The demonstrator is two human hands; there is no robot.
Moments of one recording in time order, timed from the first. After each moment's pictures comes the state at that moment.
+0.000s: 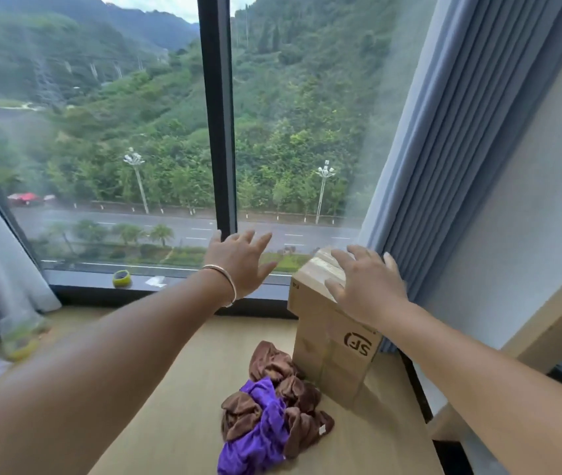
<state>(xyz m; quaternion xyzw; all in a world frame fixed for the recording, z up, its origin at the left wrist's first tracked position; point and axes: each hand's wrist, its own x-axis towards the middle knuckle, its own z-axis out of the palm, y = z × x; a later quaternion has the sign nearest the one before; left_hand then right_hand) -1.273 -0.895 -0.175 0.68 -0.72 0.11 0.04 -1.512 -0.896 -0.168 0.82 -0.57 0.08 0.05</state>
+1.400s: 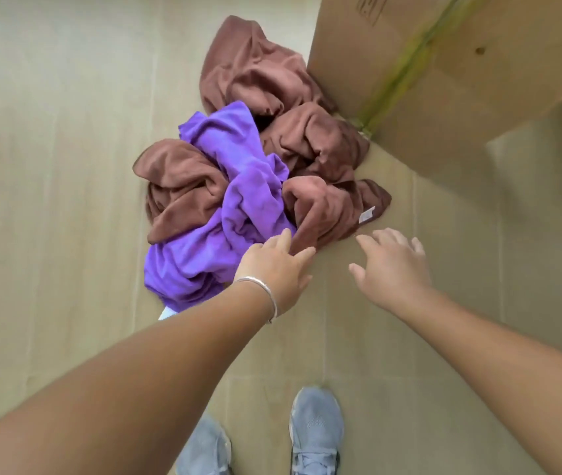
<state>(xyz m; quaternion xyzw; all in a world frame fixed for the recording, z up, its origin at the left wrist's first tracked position) -1.393 -0.980 -1.110 0.59 -0.75 -0.25 -0.15 -1.584 -1.017 -1.094 0.74 -0.61 -0.23 -0.17</state>
